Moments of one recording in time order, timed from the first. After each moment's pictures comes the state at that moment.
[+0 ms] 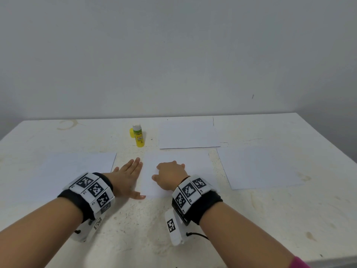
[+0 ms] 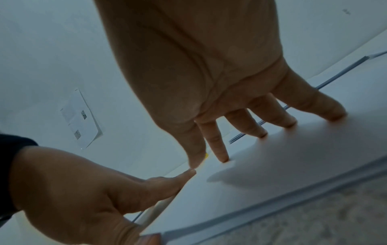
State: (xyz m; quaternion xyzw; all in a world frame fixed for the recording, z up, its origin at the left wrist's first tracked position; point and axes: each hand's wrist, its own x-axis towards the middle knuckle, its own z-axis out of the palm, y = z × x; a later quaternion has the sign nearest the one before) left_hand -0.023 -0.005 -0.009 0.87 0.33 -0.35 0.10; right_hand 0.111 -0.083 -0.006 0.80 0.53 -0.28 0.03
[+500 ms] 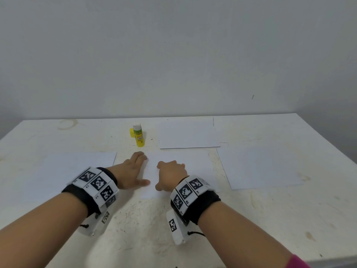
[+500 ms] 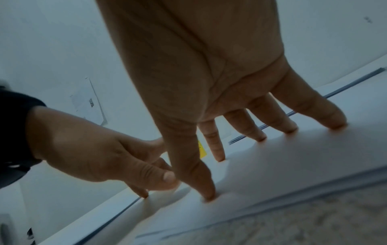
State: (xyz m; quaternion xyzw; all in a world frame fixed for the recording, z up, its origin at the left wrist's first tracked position) left_hand -0.013 0.003 -0.004 0.91 0.33 -0.20 0.16; right_hand 0.108 -0.098 0.014 0.79 0.54 -0.28 0.02
